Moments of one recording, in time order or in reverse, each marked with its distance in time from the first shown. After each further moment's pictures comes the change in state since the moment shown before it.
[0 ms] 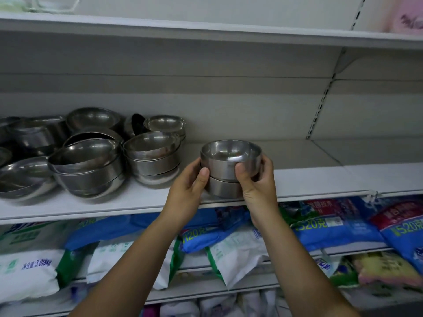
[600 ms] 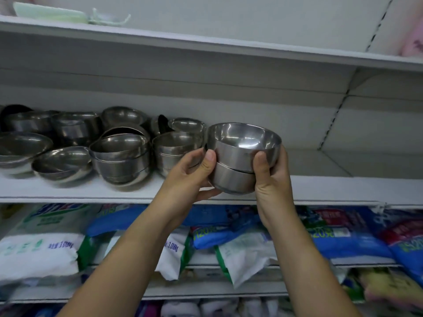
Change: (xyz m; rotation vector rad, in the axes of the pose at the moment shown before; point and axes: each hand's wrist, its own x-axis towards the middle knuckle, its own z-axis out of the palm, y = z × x) left_hand -0.044 0.067 -0.039 -0.373 0.017 -0.171; right_hand -0.041 -0.064 0.034 0.122 -0.096 -0.107
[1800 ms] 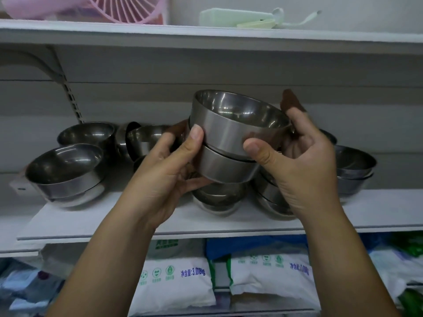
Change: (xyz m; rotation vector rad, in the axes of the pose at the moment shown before) left_hand 0.017 0.162 -0.352 -0.057 -0.081 0.018; right_hand -0.024 0.032 0.350 -0.107 -0.156 -0.077
